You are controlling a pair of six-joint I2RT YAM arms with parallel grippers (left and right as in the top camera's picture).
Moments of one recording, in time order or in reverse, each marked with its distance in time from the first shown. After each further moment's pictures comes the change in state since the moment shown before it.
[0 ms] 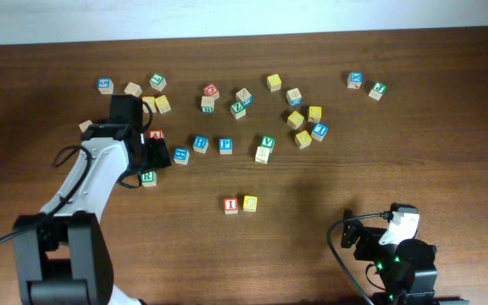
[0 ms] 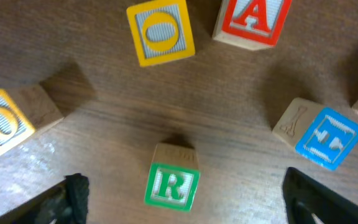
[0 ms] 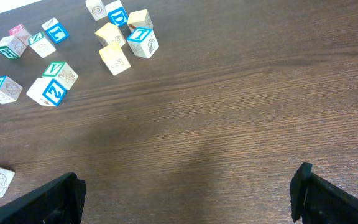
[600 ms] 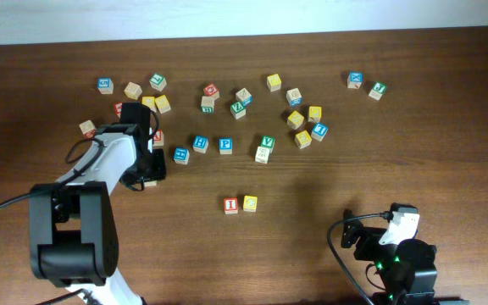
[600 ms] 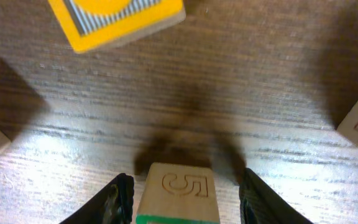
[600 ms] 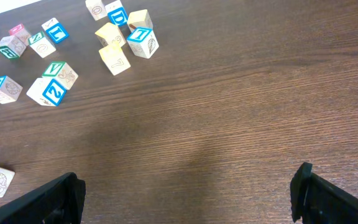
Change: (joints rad) left arm 0.000 0.146 -0.003 0.015 0.001 0.131; right arm 0.000 0.000 0.000 0.000 0.000 0.001
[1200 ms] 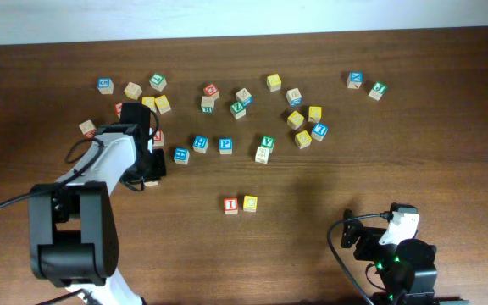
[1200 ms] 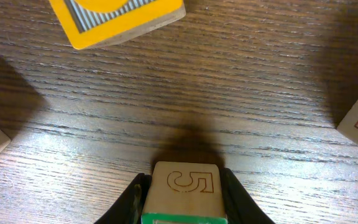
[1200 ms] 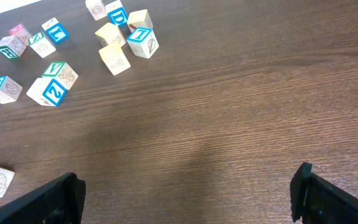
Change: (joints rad) left arm 0.000 0.000 0.000 -0.002 0.000 0.000; right arm 0.000 0.000 0.000 0.000 0.000 -0.001
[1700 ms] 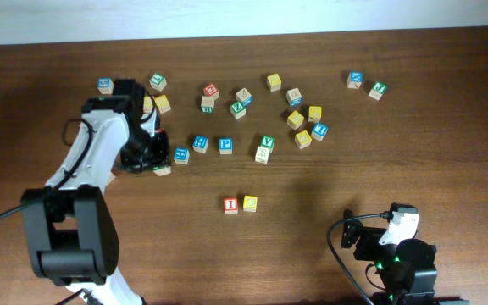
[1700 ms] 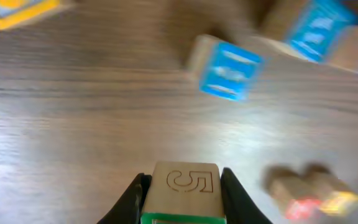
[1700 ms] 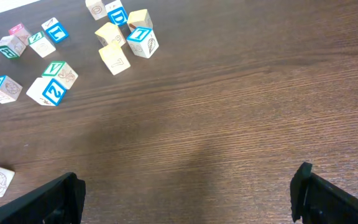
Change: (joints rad) left arm 0.000 0.005 0.269 -0.346 0.267 0.000; right arm 0.000 0.000 0.000 -0.002 0.000 0.000
